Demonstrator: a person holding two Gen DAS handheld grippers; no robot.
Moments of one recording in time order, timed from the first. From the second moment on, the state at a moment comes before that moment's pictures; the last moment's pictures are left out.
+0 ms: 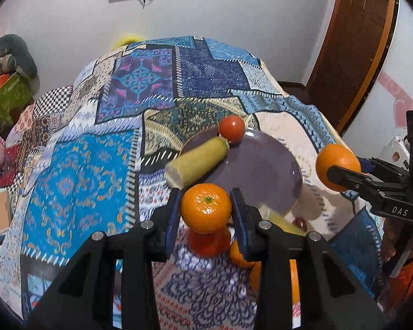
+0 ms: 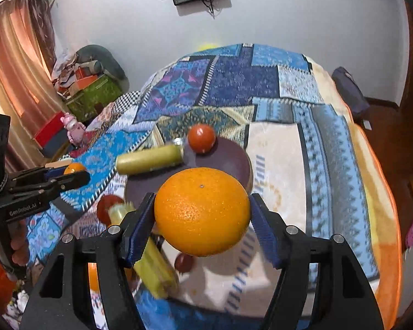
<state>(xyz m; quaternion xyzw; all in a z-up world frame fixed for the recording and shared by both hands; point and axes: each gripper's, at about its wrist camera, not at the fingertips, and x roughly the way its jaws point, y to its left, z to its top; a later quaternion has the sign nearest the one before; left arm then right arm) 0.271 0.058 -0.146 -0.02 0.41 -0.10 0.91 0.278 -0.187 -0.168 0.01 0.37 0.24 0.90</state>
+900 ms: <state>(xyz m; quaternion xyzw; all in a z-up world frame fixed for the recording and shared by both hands) 0.346 0.025 -0.200 -0.01 0.46 -0.12 0.88 0.359 -0.138 -0.216 -0.03 0.42 0.23 0.88</state>
